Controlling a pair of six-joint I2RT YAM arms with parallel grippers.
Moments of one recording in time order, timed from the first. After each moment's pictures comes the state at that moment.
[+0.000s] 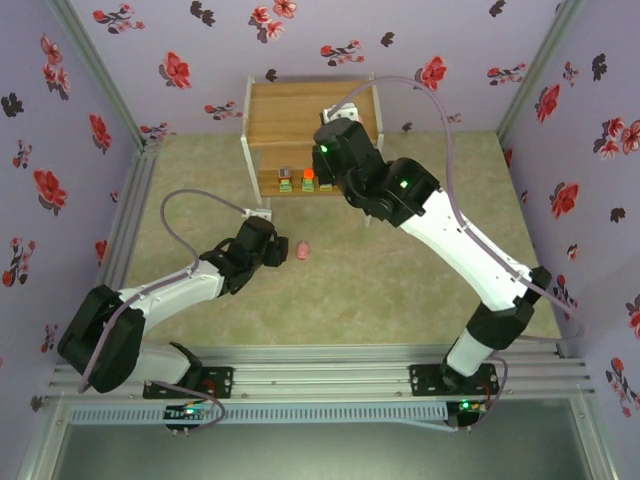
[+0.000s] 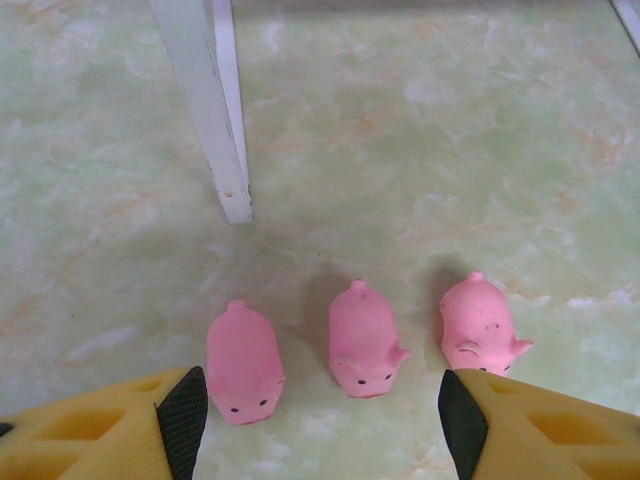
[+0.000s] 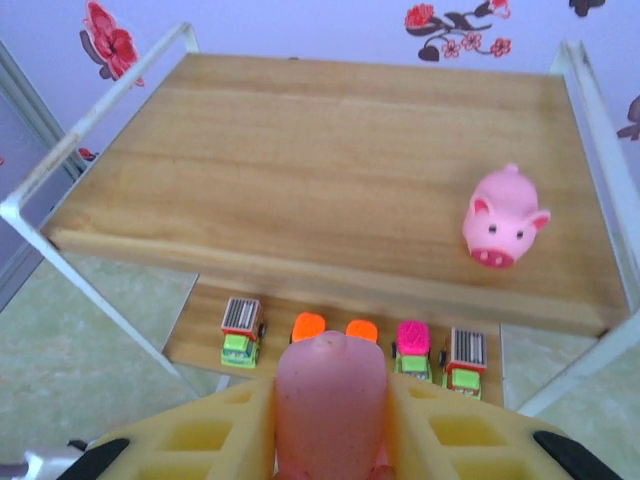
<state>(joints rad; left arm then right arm) -0.68 1.35 0.71 -0.13 -0.31 -0.41 0.92 1.67 2.06 -0.93 0.55 0.37</state>
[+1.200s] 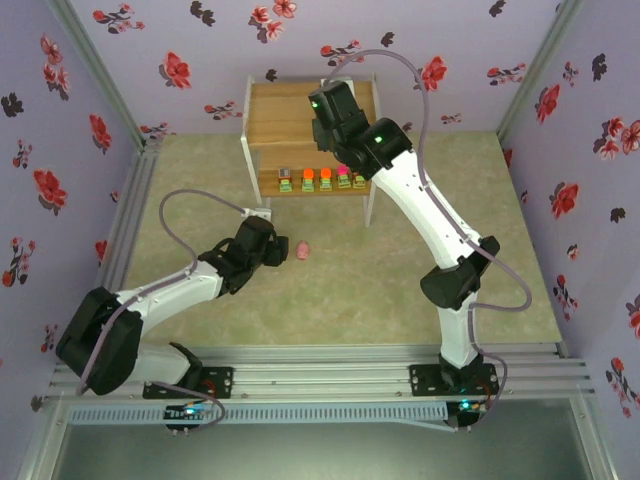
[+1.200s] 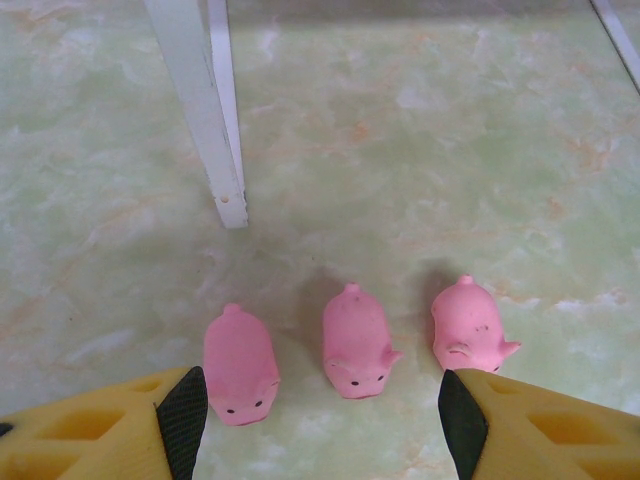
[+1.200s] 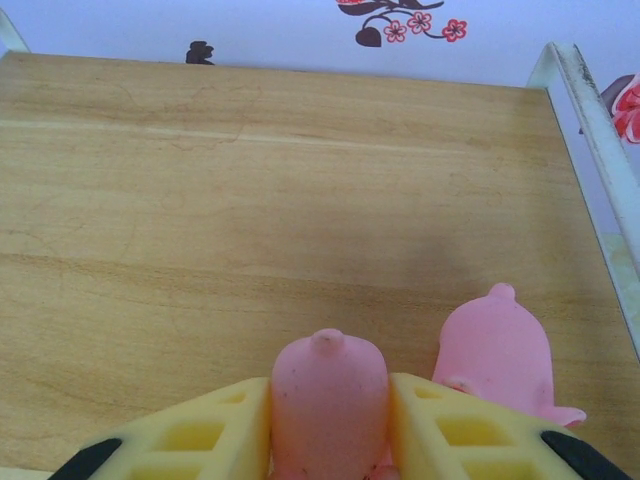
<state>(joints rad) -0.68 1.34 0.71 -0.13 -0.30 -0.41 0.74 1.99 2.42 -1.05 0.49 0.33</state>
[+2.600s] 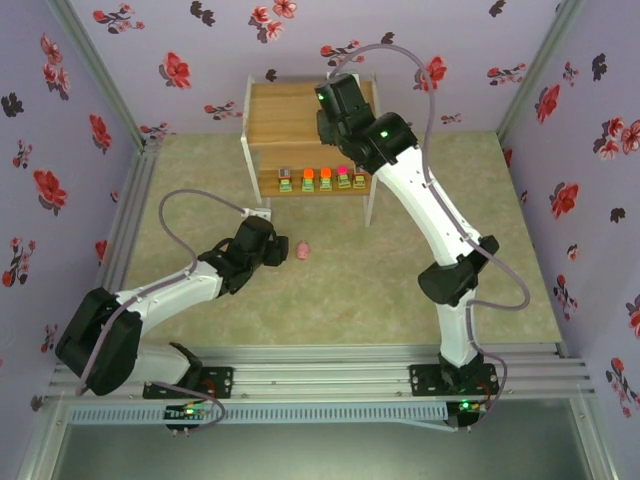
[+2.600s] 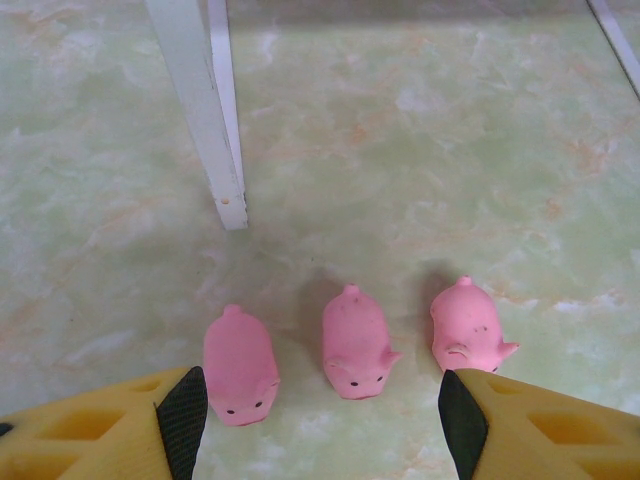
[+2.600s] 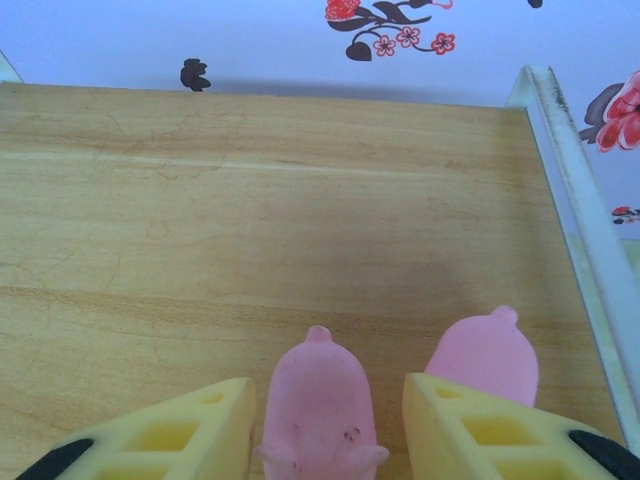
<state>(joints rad) -0.68 1.33 0.71 -0.13 -0.30 -0.41 0.72 2.02 2.50 -1.08 0.47 0.32</state>
